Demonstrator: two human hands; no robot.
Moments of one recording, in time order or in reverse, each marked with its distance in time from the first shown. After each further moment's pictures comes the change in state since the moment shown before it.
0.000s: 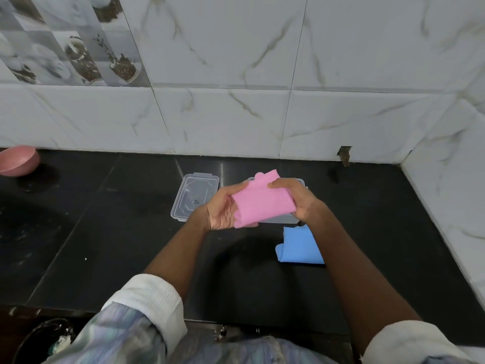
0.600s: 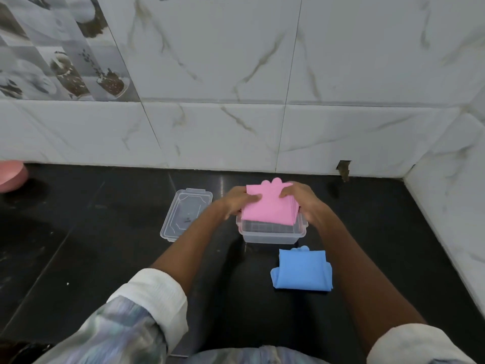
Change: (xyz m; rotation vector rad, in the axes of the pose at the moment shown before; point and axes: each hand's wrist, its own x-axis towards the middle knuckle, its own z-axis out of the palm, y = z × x) left_hand 0.076 0.053 0.027 0.719 0.462 0.138; right_hand 0.049 -0.037 -0.041 -0.309 0.250 -0.095
